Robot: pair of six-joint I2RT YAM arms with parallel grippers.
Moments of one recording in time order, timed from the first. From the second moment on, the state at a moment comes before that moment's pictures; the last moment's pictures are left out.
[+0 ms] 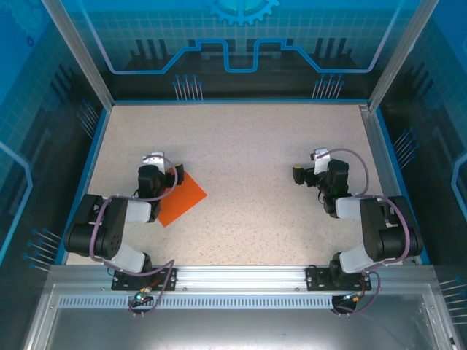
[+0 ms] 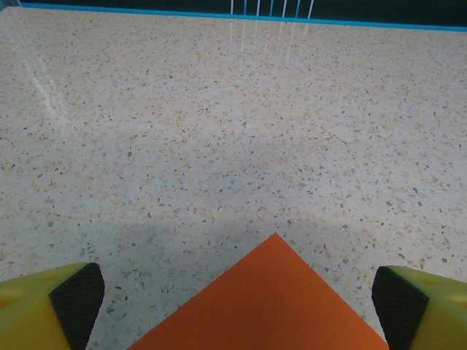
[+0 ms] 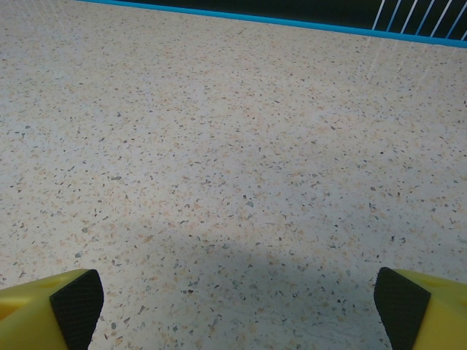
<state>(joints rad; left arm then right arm) -0.05 1.51 0.37 0.74 -0.11 -0.11 0.05 1.50 0.42 0.64 -0.15 -0.09</state>
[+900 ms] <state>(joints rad) -0.05 1.22 0.65 -0.23 0.29 -0.63 0.08 0.97 0.63 -0.27 -0.39 0.41</state>
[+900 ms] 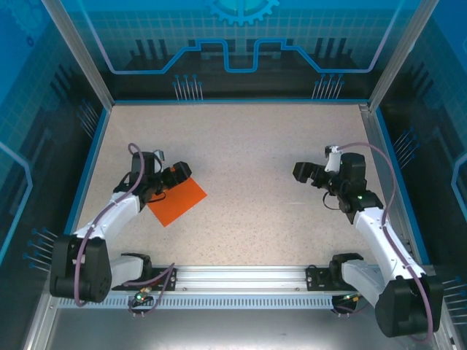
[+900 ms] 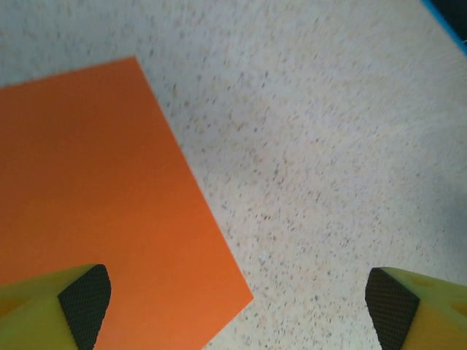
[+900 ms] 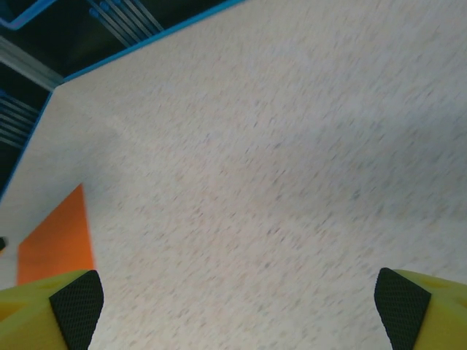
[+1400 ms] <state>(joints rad) -0.16 1.54 0.79 -0.32 0.29 -0.64 0.24 1.19 0.75 -0.45 -0.40 0.42</state>
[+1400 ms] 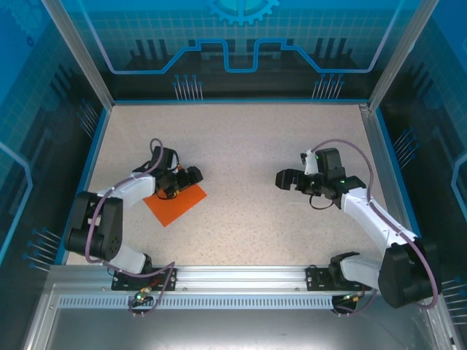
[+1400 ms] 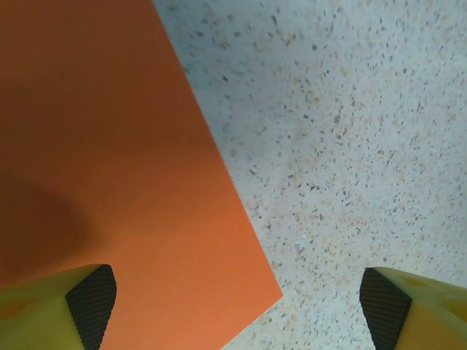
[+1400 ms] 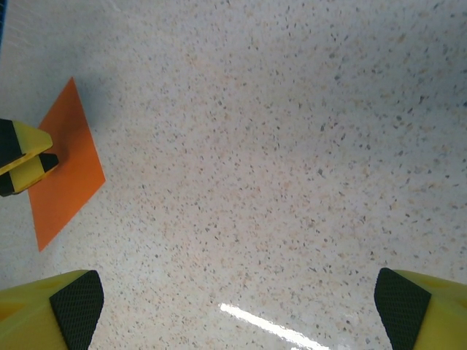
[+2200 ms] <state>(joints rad) -0.64 1.85 1.12 -0.20 0.48 -0.69 0.24 1.11 0.75 -0.57 -0.08 0.55</state>
